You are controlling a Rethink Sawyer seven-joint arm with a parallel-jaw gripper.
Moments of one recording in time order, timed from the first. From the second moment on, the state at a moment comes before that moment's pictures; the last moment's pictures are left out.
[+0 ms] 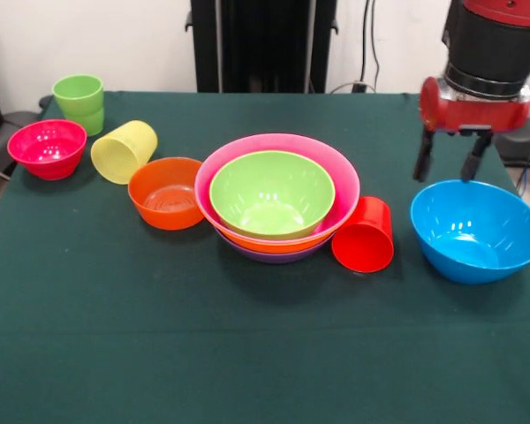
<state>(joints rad) 0.01 -0.57 0.12 1.42 -0.27 0.62 1.94</state>
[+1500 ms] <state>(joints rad) -0.08 -0.62 0.11 1.55 -0.27 0.27 1.94</state>
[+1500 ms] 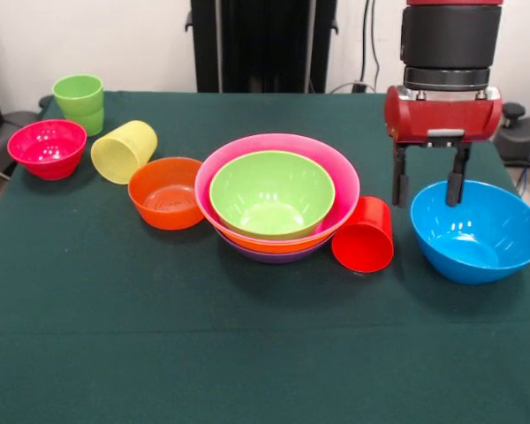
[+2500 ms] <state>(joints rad) 0.01 -0.59 0.06 1.53 -0.27 0.27 1.94</state>
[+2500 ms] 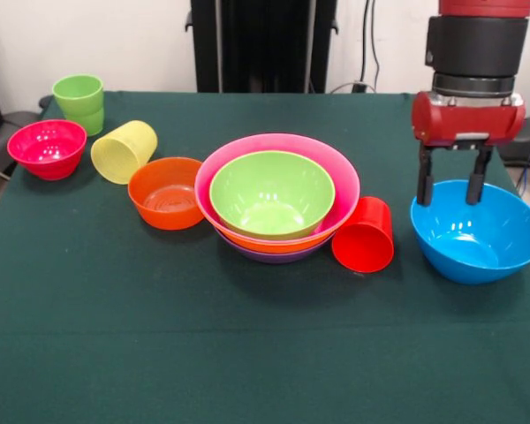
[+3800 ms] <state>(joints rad) -0.03 -0.55 0.05 1.53 -0.28 0.22 1.94</state>
